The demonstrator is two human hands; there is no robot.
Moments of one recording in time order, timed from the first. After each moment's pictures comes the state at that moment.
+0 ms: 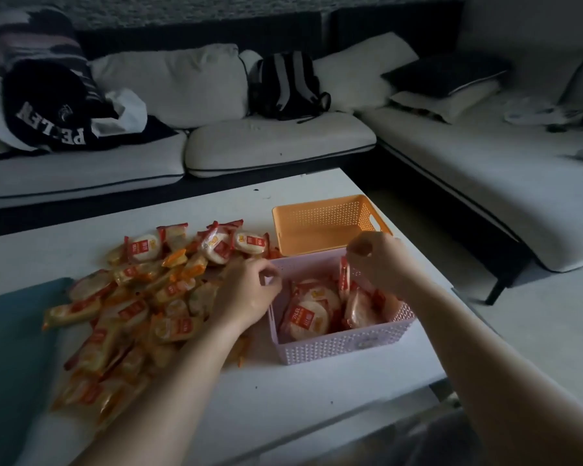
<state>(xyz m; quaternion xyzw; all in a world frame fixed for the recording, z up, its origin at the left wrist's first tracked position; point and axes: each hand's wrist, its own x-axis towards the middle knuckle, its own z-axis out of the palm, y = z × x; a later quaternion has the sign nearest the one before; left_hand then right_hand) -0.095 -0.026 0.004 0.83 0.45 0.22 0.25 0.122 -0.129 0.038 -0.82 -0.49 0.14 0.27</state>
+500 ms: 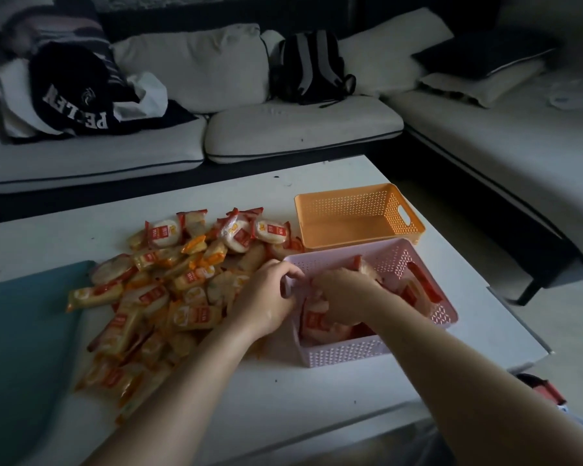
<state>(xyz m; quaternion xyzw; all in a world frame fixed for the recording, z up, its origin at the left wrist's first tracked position) -0.110 -0.024 -0.019 0.85 0.40 0.19 0.29 0.051 -0.085 -0.007 -0.70 -0.69 0.17 -0.04</state>
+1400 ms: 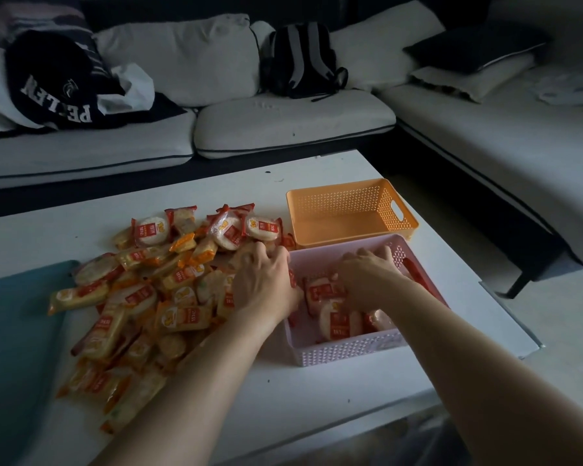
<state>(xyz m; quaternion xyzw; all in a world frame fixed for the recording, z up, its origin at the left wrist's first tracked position) -0.079 -0.022 -0.022 0.85 0.51 0.07 0.06 0.094 -0.090 -0.014 -0.75 -0.65 0.09 -0.08</state>
